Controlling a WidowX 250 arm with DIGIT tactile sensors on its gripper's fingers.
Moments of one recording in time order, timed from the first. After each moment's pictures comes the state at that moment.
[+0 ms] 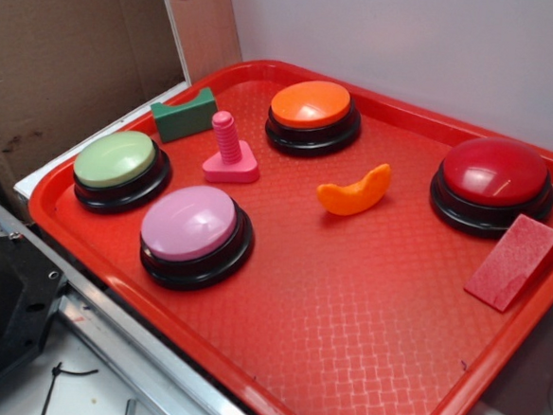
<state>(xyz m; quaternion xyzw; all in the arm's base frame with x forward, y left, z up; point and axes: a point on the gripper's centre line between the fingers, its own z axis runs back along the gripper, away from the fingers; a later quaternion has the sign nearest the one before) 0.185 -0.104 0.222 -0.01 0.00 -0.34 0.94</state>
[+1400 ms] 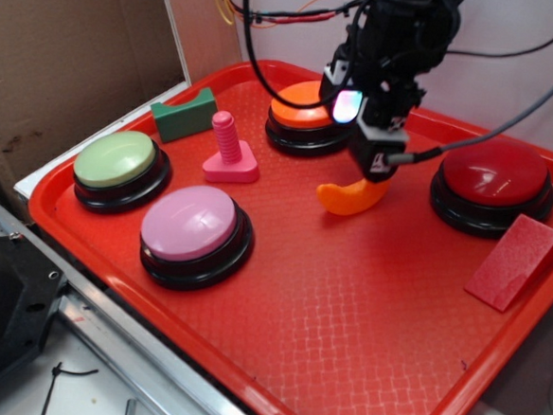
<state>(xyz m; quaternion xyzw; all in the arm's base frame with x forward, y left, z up) 0.292 -0.115 0.052 0.05 0.14 -0.24 0.96</state>
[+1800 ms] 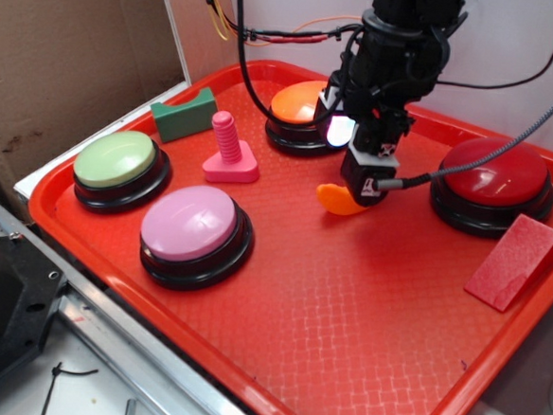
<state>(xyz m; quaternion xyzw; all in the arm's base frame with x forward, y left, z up) 0.288 -0.116 0.037 0.04 0.15 -0.24 0.96</state>
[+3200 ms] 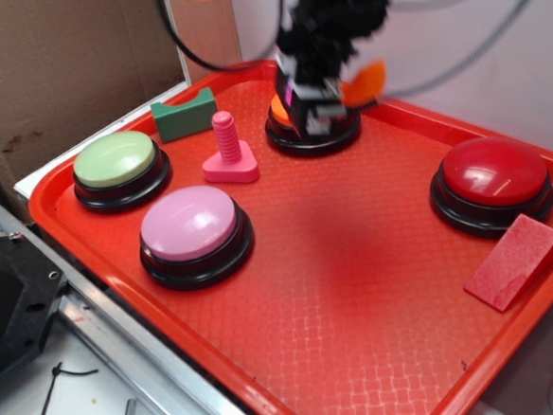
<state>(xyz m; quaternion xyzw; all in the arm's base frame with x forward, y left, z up) 0.256 -0.098 0.118 -0.03 0.07 -0.23 0.97</state>
